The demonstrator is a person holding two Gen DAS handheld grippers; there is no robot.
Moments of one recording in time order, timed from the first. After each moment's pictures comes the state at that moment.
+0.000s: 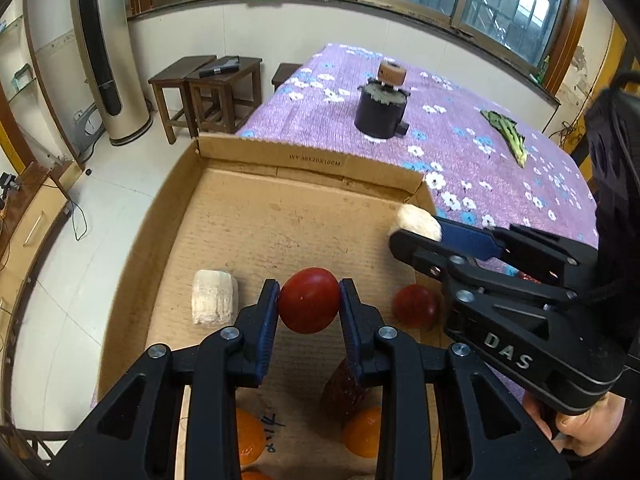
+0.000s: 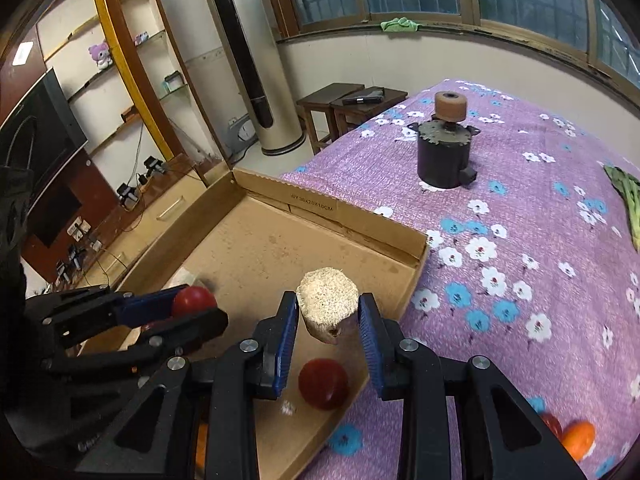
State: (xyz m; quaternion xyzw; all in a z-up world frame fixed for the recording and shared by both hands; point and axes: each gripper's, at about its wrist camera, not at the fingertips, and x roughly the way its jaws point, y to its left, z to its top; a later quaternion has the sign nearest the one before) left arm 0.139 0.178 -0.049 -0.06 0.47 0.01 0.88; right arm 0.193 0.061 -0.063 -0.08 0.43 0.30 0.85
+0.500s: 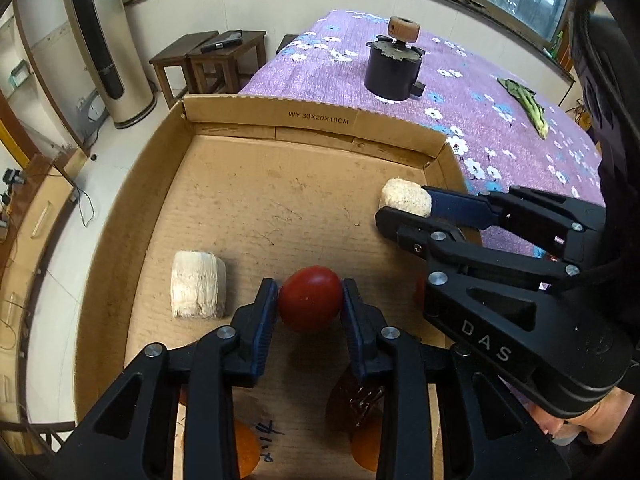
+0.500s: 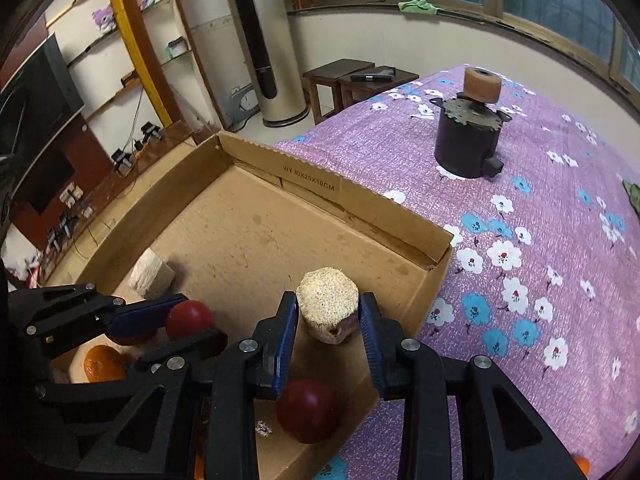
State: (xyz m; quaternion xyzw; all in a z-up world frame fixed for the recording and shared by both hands) left arm 0.150 0.170 -0.072 -0.04 0.51 0.03 0.86; right arm 0.213 0.080 -0.090 -0.13 0.46 0.30 0.83
